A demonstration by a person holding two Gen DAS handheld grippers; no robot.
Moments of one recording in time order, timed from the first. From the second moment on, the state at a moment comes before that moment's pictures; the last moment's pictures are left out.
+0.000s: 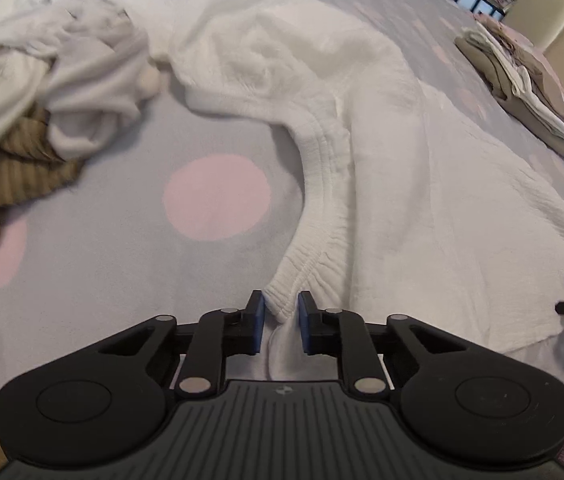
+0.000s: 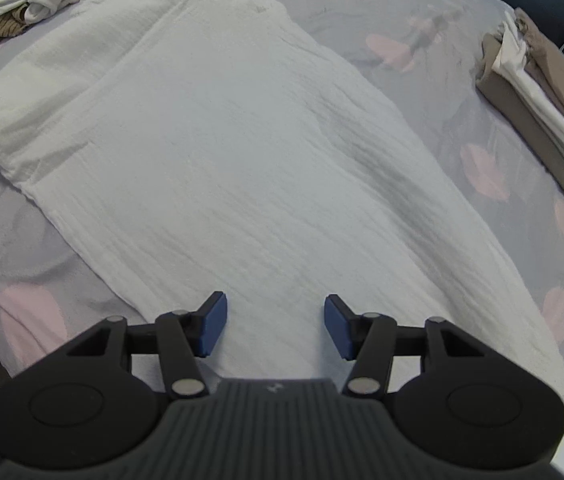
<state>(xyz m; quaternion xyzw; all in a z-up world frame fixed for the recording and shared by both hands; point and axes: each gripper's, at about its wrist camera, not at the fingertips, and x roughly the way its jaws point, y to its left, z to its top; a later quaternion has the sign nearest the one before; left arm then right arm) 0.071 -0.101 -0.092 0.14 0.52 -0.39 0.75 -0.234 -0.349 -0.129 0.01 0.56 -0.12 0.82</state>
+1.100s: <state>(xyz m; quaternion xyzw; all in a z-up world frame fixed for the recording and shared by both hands) 0.151 -0.132 -0.010 0.15 0.43 -0.35 0.82 -0.200 -0.383 -0.085 0.03 0.53 -0.15 0.83</state>
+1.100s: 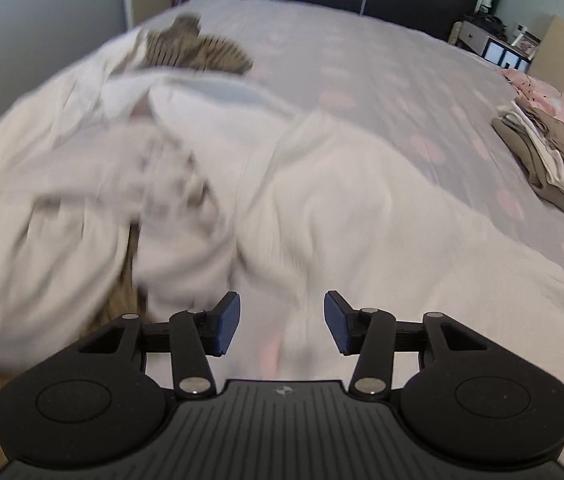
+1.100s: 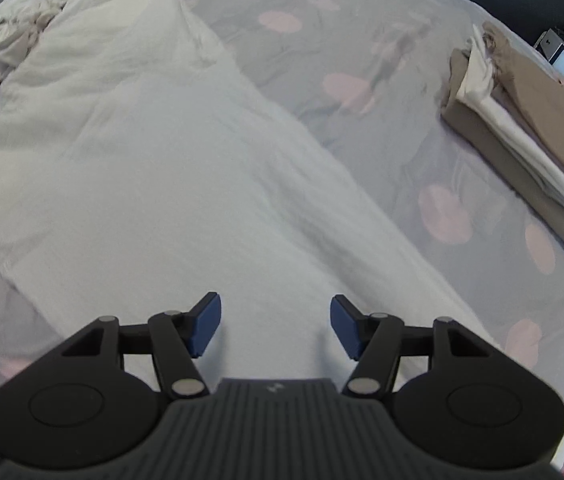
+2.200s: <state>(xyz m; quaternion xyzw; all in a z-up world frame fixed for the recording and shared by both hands) 0.053 -0.203 0.038 0.17 0.37 -0.53 0.74 -0.158 -0.376 -0.088 0.01 0.53 -0.10 0.84</state>
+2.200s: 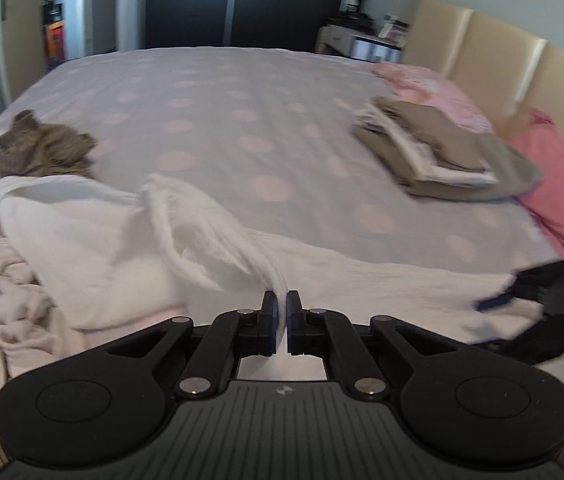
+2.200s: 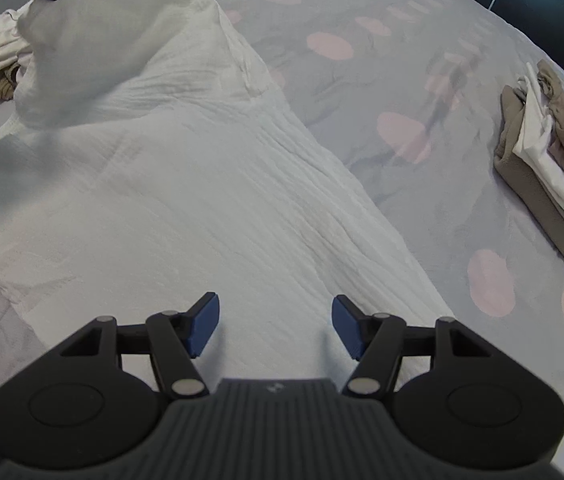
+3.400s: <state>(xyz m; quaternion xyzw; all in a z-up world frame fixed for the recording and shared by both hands) 0.066 -0.109 -0.009 0.13 0.50 -0.44 0.74 -0.066 -0.246 -0.045 -0.04 0.48 0.04 0.88</state>
